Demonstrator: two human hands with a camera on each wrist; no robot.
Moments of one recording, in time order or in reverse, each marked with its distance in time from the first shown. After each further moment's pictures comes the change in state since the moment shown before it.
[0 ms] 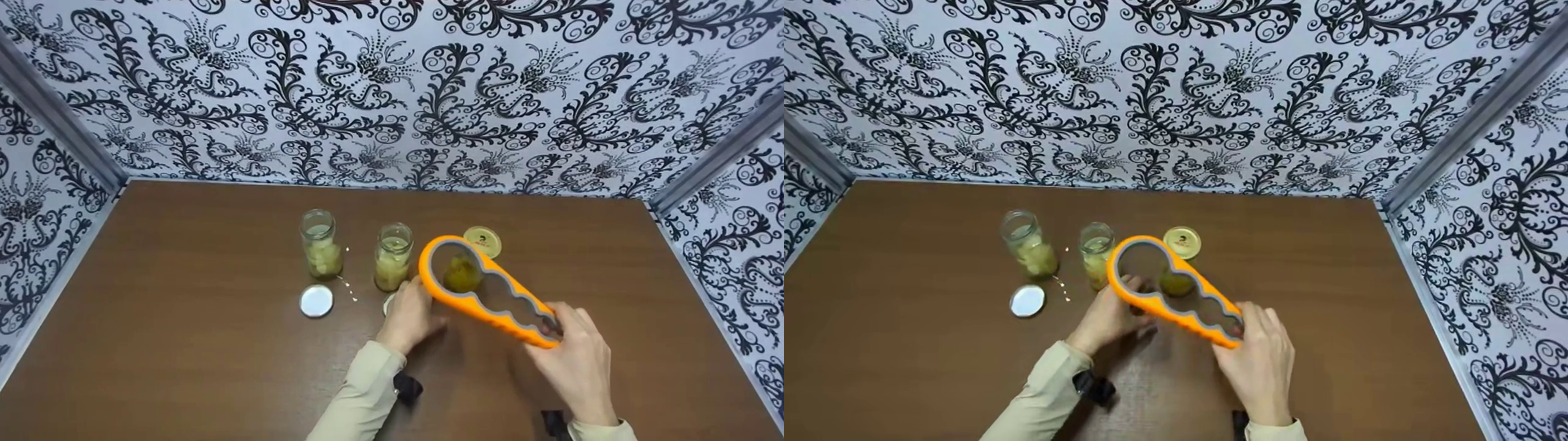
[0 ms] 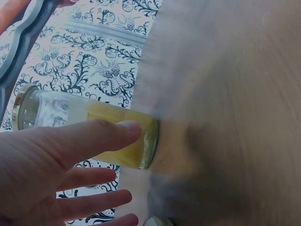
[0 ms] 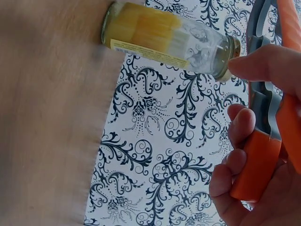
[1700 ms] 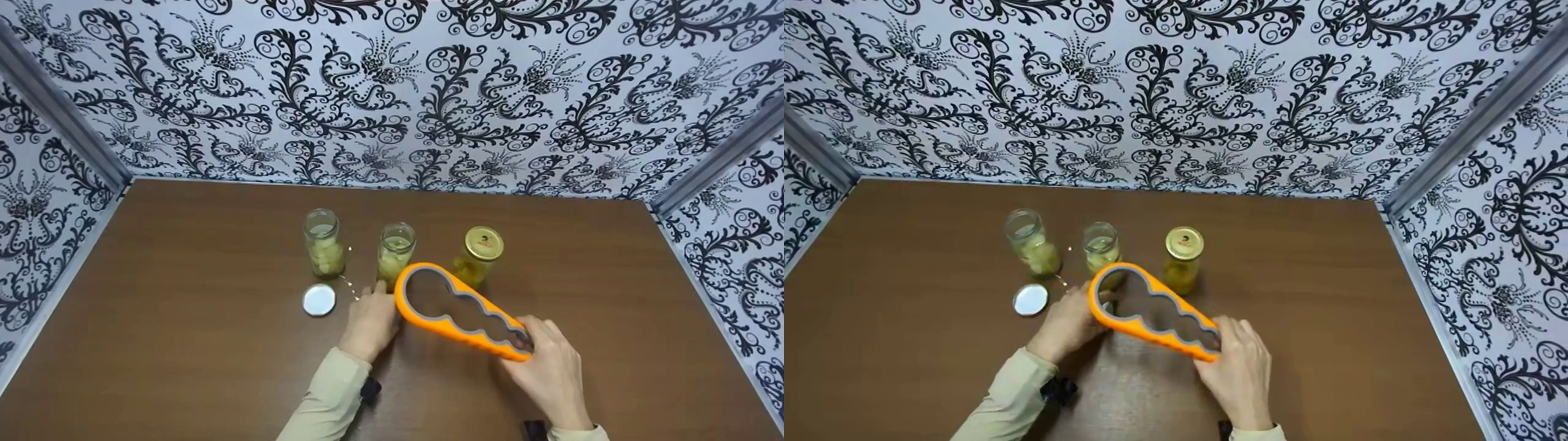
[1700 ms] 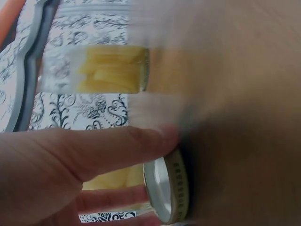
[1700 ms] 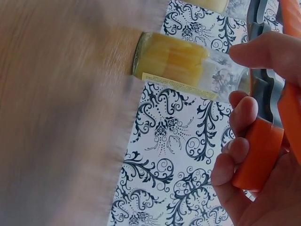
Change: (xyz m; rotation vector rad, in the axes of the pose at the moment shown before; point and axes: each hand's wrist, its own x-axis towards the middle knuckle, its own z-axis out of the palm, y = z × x) left_hand -0.024 -0.031 -0.027 0.271 -0.137 -0.144; right_hand -0.022 -0.003 0.027 0.007 -0.079 -0.048
